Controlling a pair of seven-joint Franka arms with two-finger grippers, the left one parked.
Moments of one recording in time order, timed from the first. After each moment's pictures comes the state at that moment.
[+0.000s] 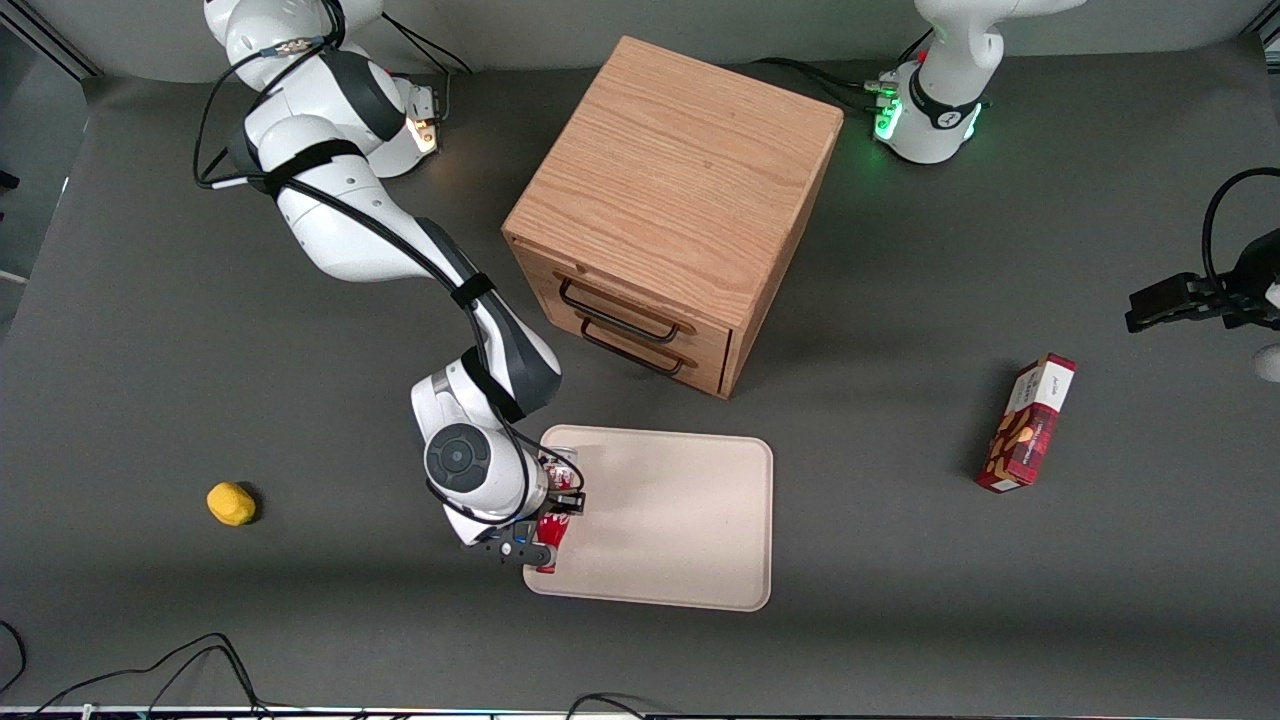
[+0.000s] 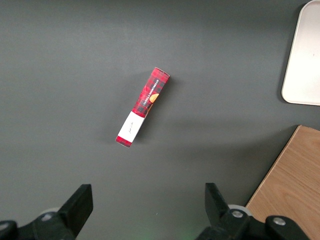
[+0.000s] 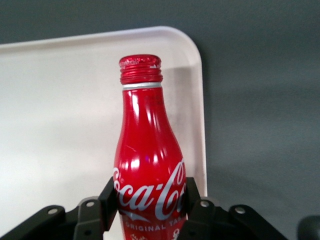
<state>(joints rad) 0.34 1.11 0.20 -0.93 -0.12 2.08 0.65</state>
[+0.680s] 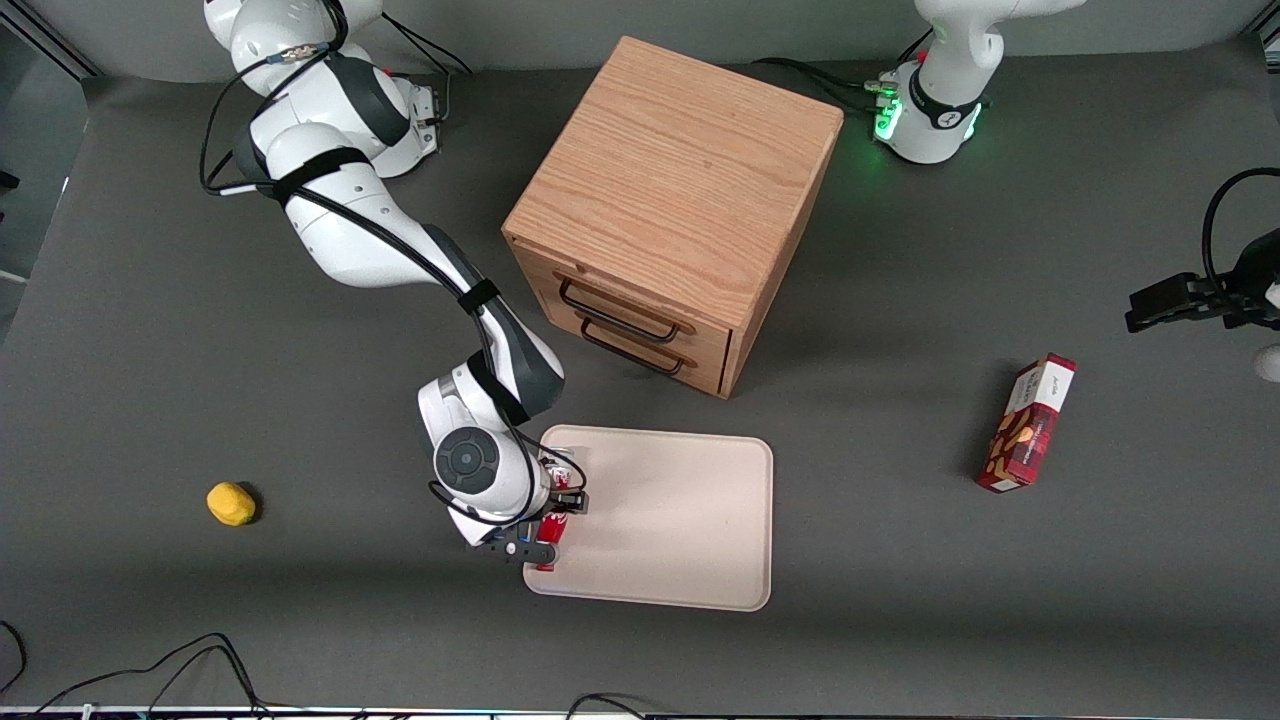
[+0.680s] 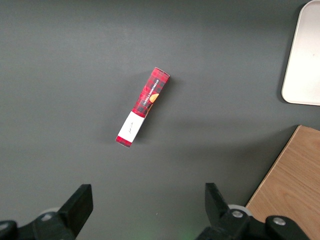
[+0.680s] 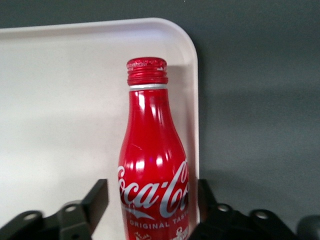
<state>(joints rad) 0.34 1.13 0.19 -0.92 -0.14 2.09 0.62</state>
